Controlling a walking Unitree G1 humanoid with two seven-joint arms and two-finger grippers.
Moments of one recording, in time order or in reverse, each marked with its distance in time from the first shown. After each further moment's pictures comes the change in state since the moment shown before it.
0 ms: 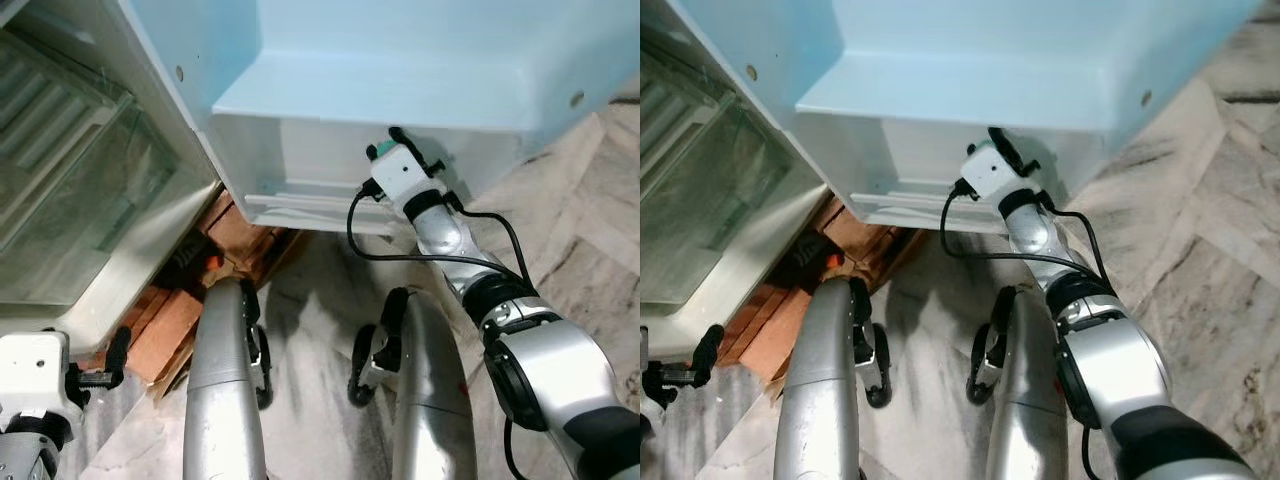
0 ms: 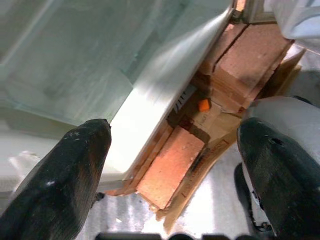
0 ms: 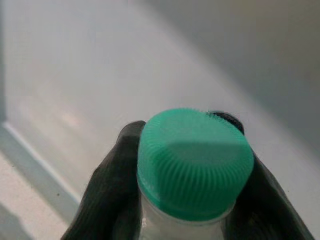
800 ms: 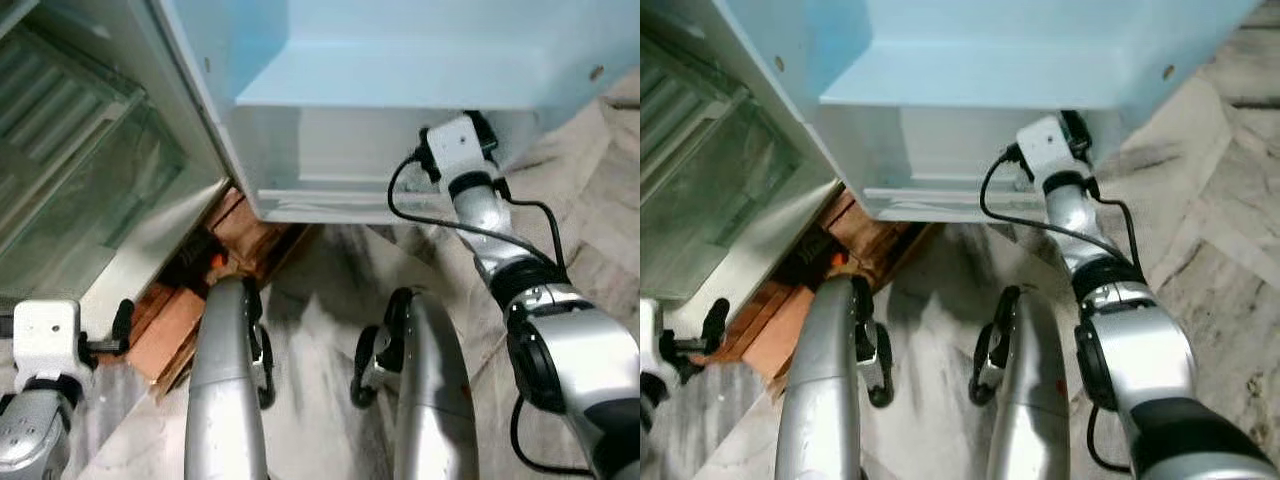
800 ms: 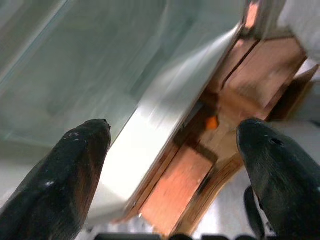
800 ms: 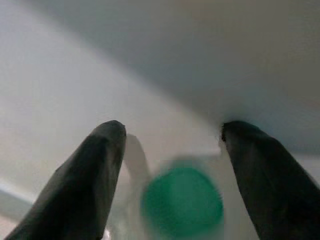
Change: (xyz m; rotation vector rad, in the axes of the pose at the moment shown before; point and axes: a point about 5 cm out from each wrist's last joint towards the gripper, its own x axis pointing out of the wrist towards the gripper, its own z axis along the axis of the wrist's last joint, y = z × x) left arm 0.036 -0.002 0.008 0.013 -0.050 0.023; right arm 0.007 -0.053 -0.006 0.036 0.109 -0.199
